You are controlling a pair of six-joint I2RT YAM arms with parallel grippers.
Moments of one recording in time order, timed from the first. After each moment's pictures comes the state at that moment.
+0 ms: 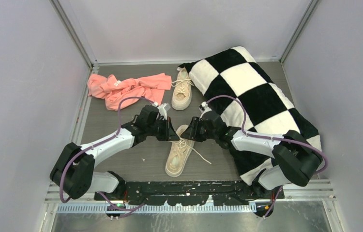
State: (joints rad) left arm -0.60 1.32 0.70 -0.11 0.42 -0.63; right arm 0.78 1.45 0.66 0.20 -0.16 0.90
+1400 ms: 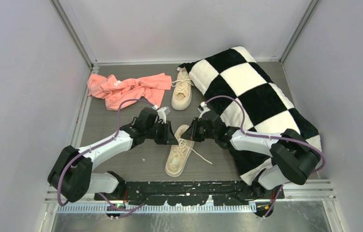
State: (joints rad) left arm -0.60 1.29 0.66 -0.14 0.46 -0.59; right arm 0.78 1.47 0.66 0.24 -0.20 0.92
